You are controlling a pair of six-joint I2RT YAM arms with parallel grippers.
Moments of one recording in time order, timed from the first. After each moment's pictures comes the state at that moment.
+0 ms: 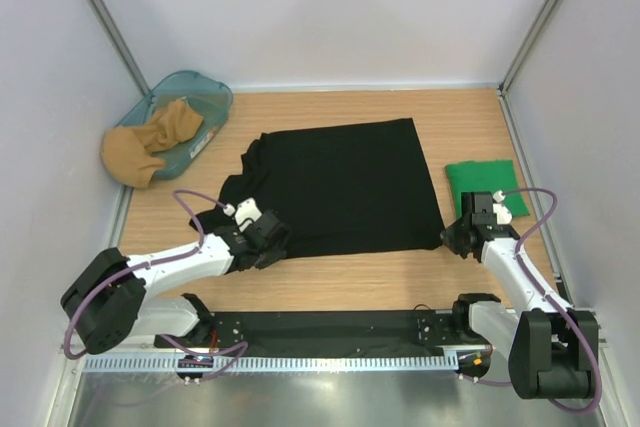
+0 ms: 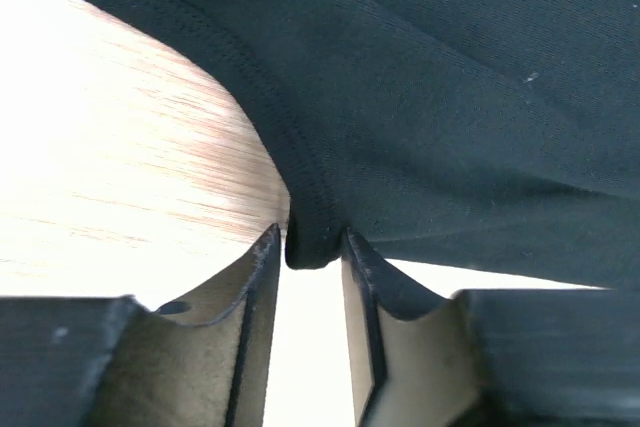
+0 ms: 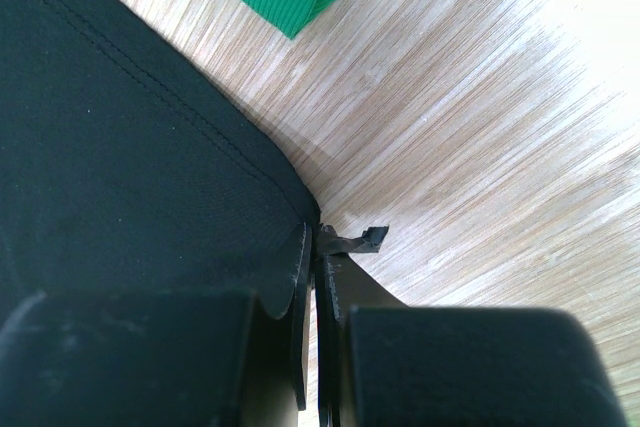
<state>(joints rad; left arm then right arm) -0.83 1.25 0.56 -0.43 -0.34 -1.22 -0.01 0.99 0.44 -0.51 0.12 0.89</state>
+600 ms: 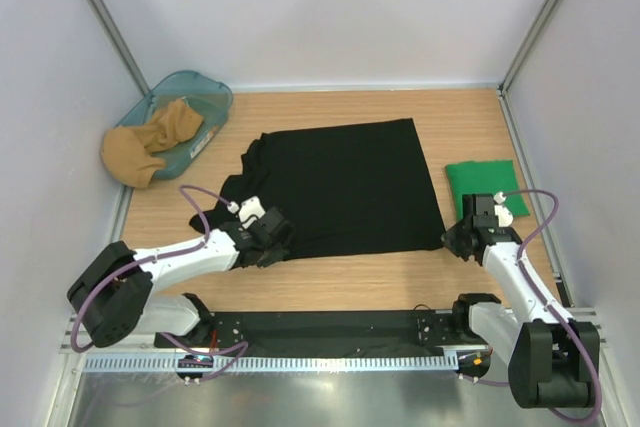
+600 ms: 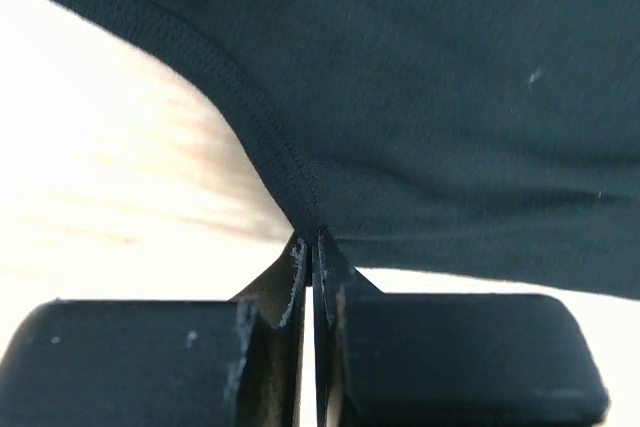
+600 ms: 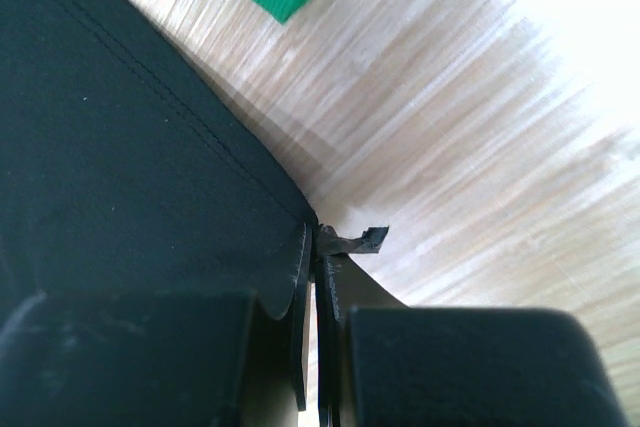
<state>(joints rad) -0.83 1.31 0.60 -0.45 -0.34 -1.21 -0.01 0.96 0.44 -0.54 0.12 0.88</state>
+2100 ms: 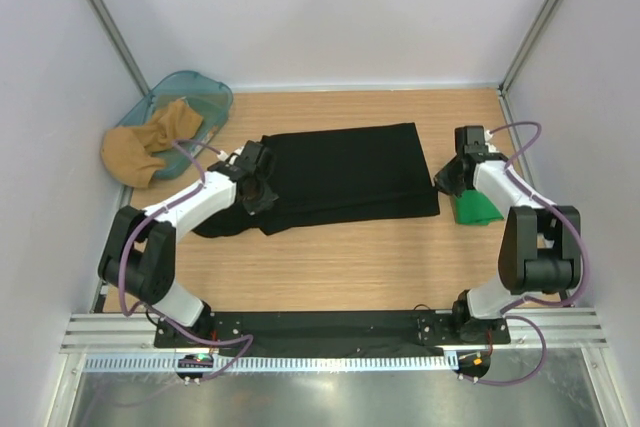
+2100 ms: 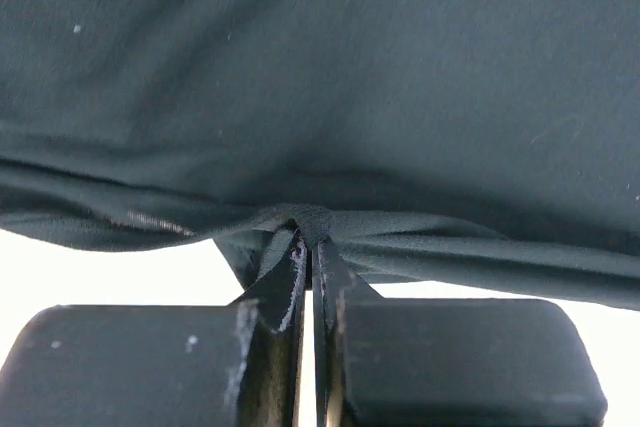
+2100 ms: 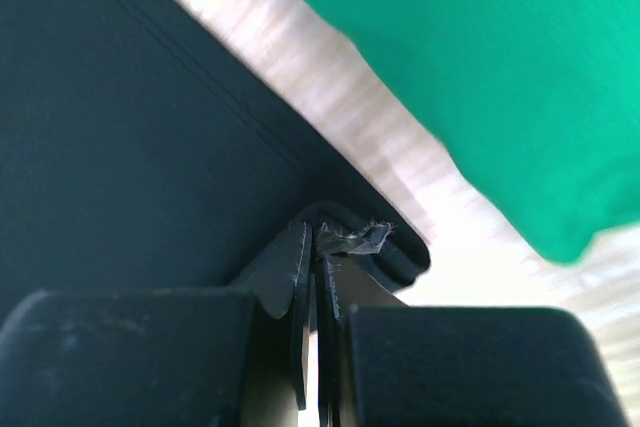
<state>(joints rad) -0.45 1.54 1.00 -0.59 -0.15 -0.91 -0.01 1.52 0.97 -0.50 0.09 0.81</state>
